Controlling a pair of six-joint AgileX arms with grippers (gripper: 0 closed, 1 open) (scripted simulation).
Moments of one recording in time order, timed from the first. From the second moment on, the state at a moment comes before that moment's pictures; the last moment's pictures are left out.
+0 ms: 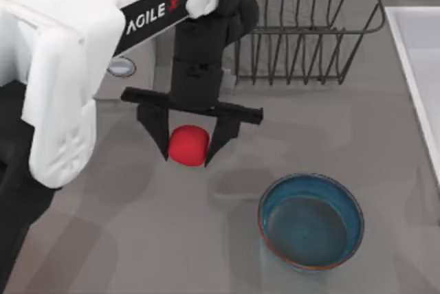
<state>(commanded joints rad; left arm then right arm) -0.60 2.44 2.17 -1.65 0.08 -0.40 0.00 0.00 0.00 0.00 0.00 0.00</state>
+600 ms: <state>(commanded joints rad) -0.60 2.42 2.28 -1.77 0.08 -0.40 0.00 0.00 0.00 0.00 0.00 0.00</state>
